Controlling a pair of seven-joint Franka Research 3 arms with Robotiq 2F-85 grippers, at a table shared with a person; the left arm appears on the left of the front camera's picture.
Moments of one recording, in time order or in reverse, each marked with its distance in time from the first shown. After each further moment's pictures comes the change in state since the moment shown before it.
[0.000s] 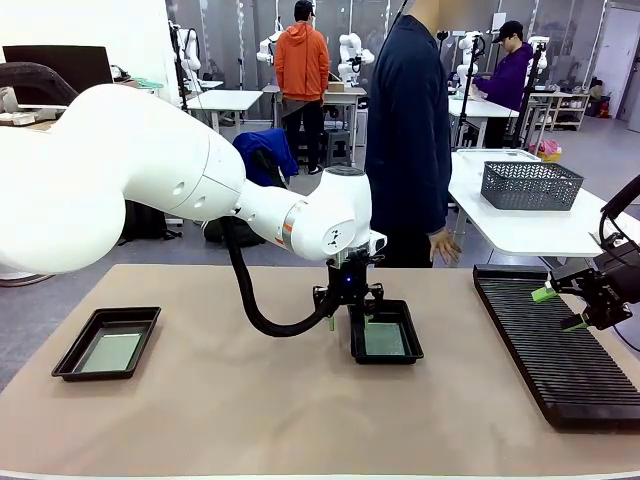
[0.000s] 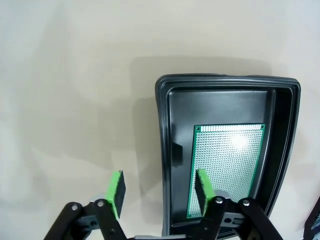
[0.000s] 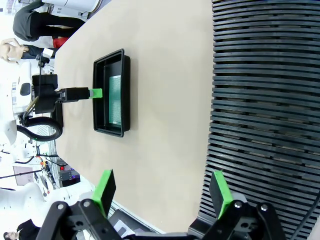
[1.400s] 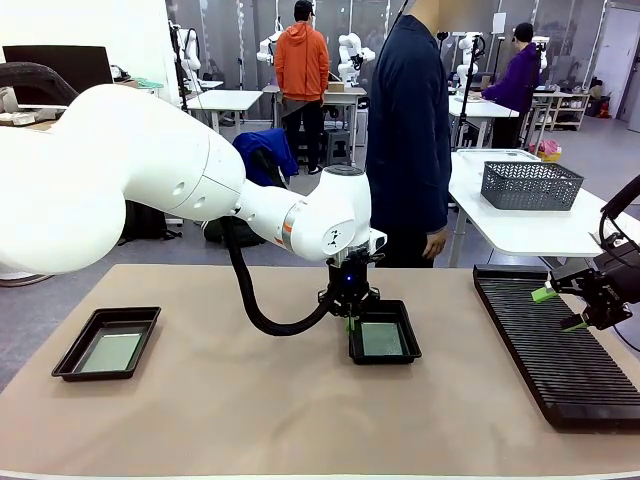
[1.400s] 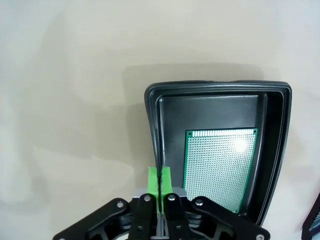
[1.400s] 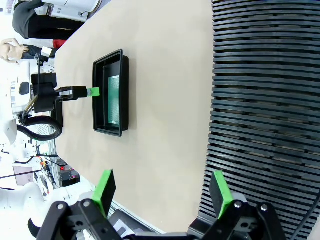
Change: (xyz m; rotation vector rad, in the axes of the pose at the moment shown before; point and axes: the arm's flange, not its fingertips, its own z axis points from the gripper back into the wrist) left arm 0.002 0.000 0.001 -0.012 -0.017 0.000; right arm 0.000 0.000 0.000 0.000 0.000 0.000
